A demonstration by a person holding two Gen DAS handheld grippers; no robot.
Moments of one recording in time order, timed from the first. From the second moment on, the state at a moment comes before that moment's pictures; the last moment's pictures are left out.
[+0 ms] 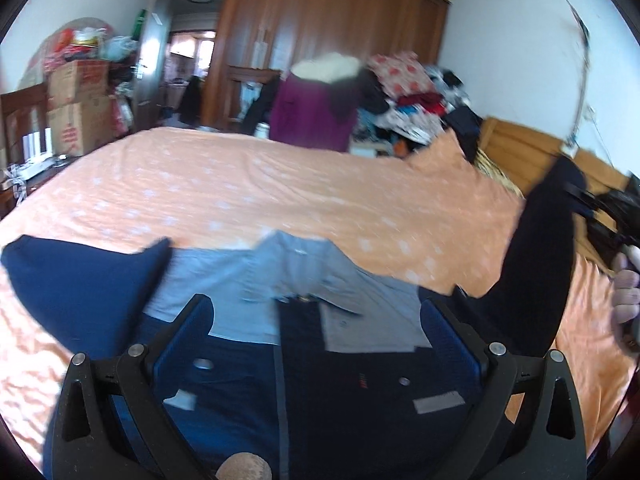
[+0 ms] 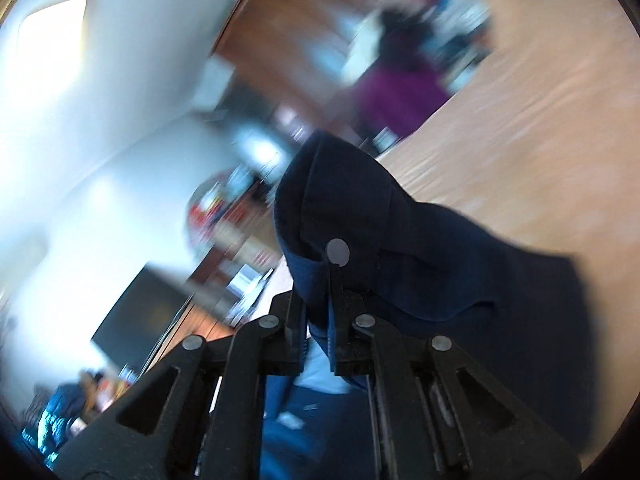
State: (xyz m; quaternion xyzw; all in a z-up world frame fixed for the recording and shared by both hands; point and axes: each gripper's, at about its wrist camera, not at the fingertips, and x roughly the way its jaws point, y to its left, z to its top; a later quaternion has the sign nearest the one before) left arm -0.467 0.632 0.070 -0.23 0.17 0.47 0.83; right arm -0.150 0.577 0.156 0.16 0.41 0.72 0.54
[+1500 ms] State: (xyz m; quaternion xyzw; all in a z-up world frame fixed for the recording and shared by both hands) left arm -0.493 0.764 -0.034 -0.41 0.16 0.43 0.79; right arm -0.216 0.471 -0.028 -0.04 0.53 0.63 0.57
